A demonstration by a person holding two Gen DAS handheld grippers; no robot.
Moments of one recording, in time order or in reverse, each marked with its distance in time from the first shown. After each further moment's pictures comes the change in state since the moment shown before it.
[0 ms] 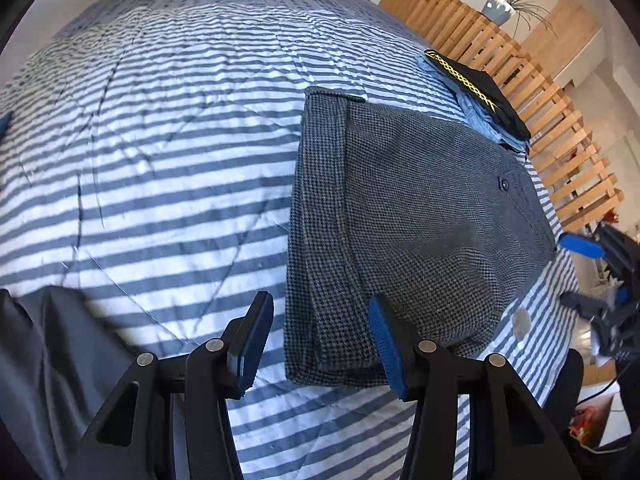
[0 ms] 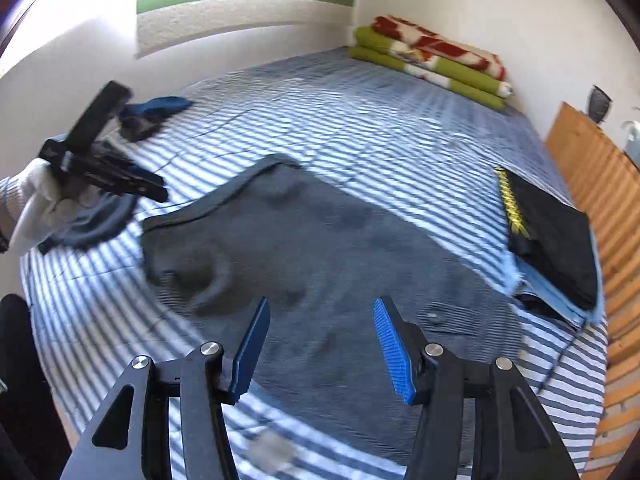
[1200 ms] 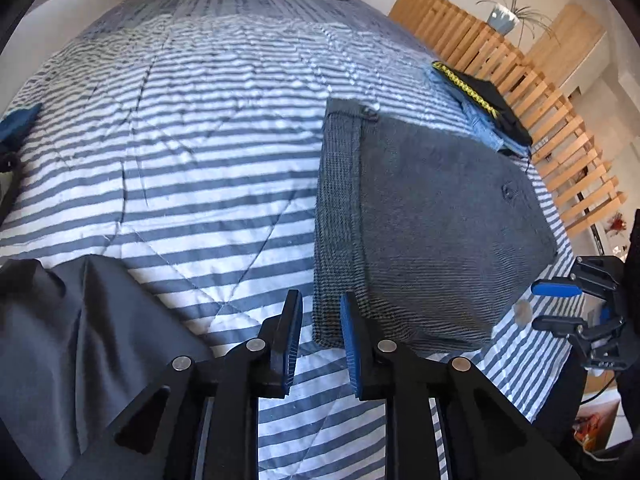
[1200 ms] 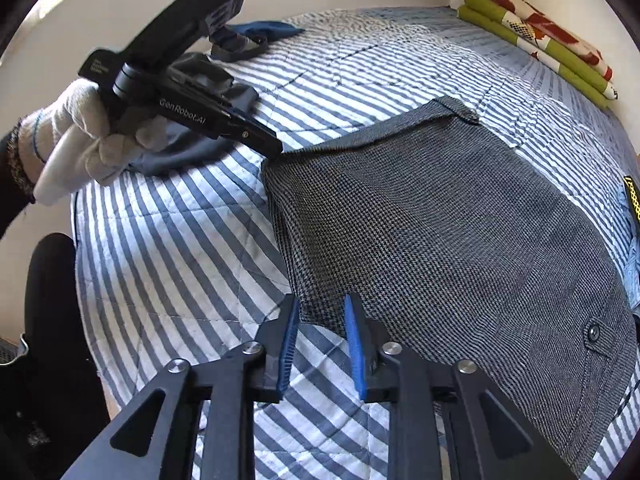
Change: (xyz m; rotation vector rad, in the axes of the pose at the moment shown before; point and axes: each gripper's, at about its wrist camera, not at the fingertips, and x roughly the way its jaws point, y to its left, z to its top) left arm -0.042 0.000 -0.015 0.012 -0.063 0.063; right arm 0.034 0.075 -0.007 -0.021 0.117 0.189
